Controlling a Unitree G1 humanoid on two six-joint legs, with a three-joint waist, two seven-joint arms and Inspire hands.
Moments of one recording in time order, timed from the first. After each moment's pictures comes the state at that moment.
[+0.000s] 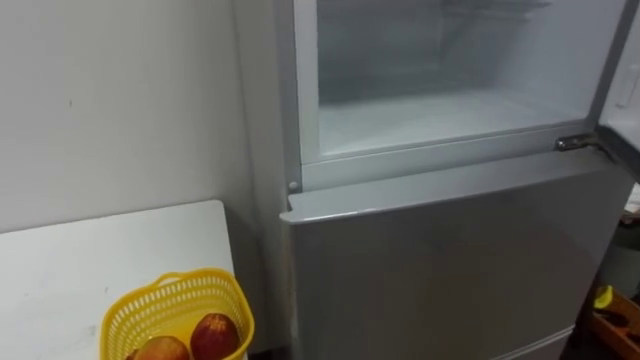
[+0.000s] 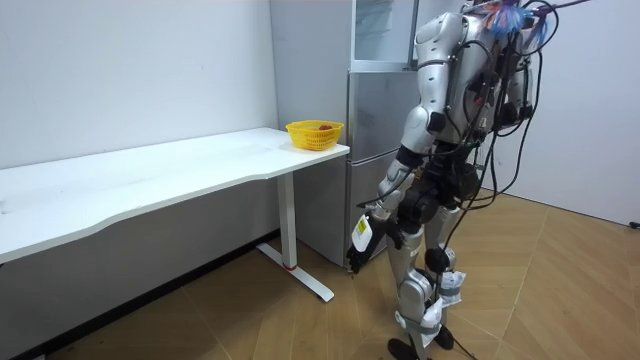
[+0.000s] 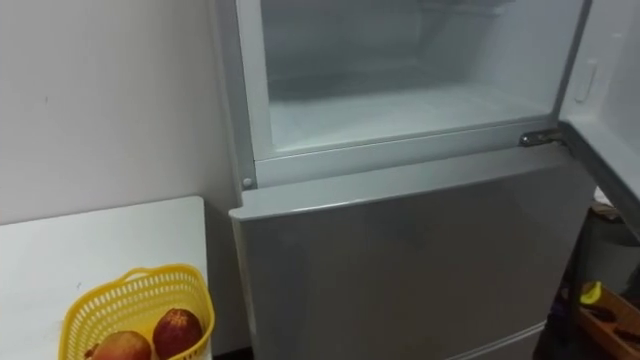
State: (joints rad) left arm 0.31 0.22 -0.03 1.03 0.27 0.01 0.03; right arm 0.28 -0.23 -0.29 0.13 0.90 -0.21 -0.68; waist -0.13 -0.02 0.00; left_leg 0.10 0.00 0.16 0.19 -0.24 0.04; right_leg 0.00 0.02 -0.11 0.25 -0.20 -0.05
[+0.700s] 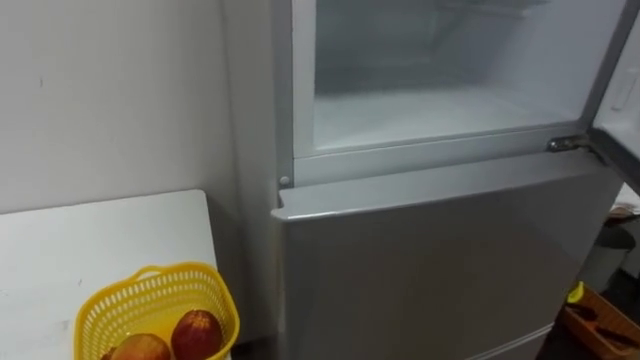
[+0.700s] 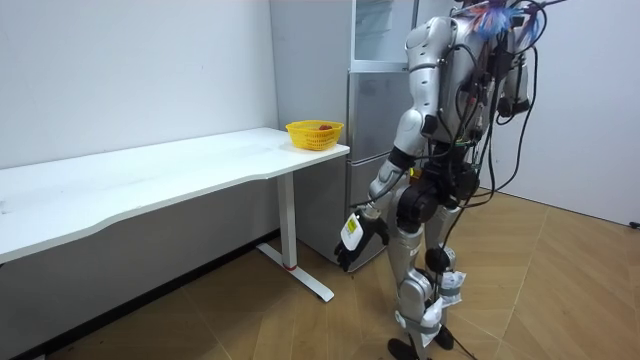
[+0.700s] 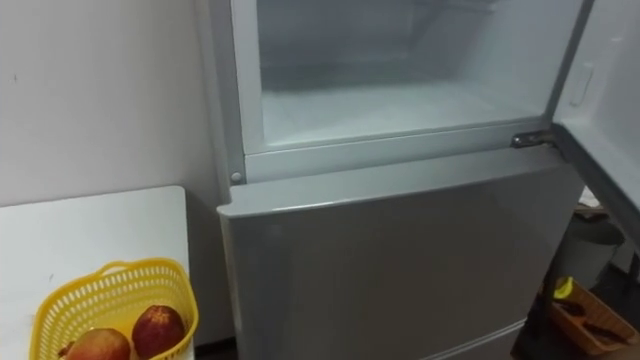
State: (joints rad) left arm 0.32 0.24 0.13 0.98 0.28 -0.01 0.03; right arm 0.19 -0.35 -0.61 -0.16 1.02 -0.27 -0.85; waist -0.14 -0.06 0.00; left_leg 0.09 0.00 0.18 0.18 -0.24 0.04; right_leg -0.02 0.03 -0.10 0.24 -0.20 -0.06
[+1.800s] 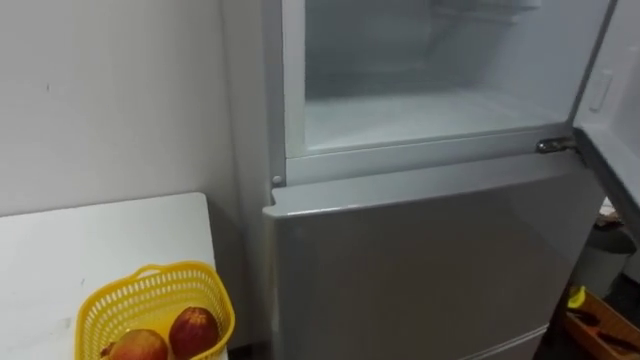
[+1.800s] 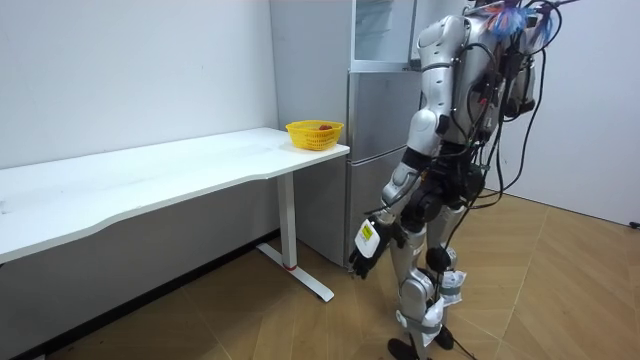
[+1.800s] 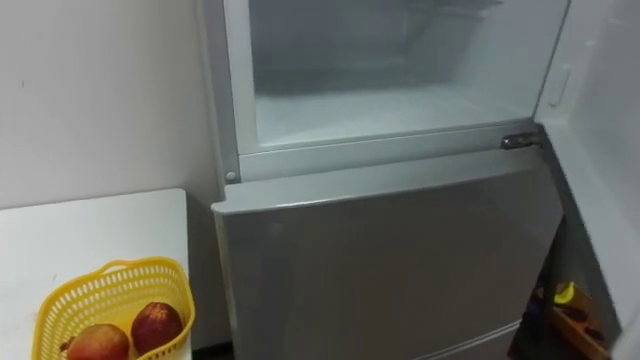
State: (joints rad) left arm 0.32 0.22 0.17 1.09 0.28 -0.07 -0.03; right arm 0.13 -0.40 -0.46 -0.38 0.61 -0.26 -0.58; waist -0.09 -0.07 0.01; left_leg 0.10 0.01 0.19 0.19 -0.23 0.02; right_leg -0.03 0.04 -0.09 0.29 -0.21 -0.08
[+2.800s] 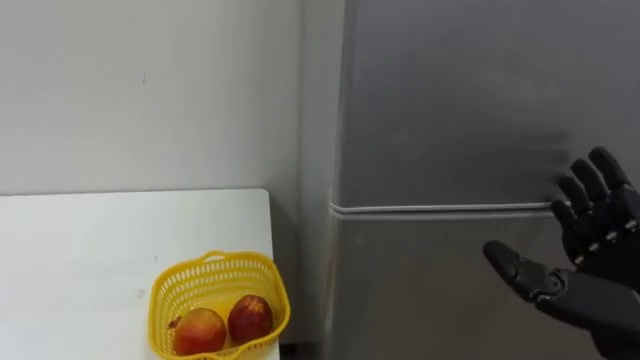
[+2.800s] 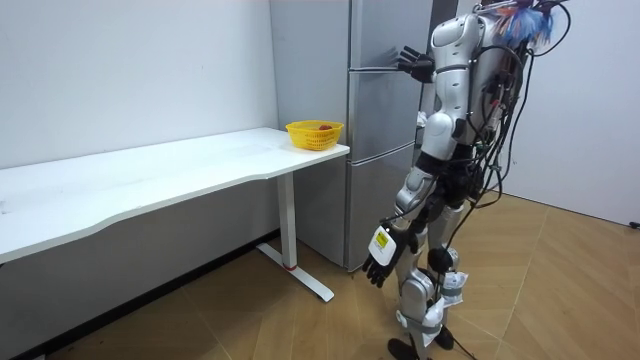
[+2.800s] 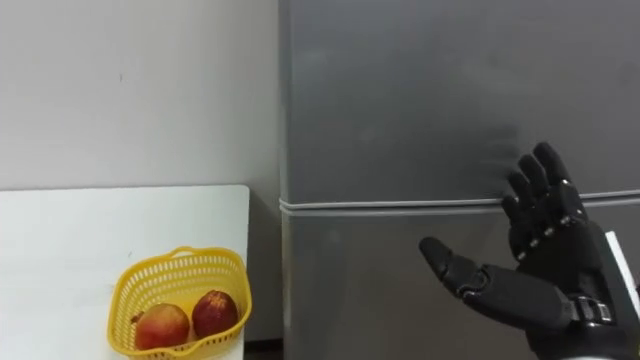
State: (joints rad) left arm 0.29 0.22 0.03 1.10 0.28 -0.01 -0.01; right arm 0.09 -0.38 -0.11 -0.28 0.60 -0.17 -0.10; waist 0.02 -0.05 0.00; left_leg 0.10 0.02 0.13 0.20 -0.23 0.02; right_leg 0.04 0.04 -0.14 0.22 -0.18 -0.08
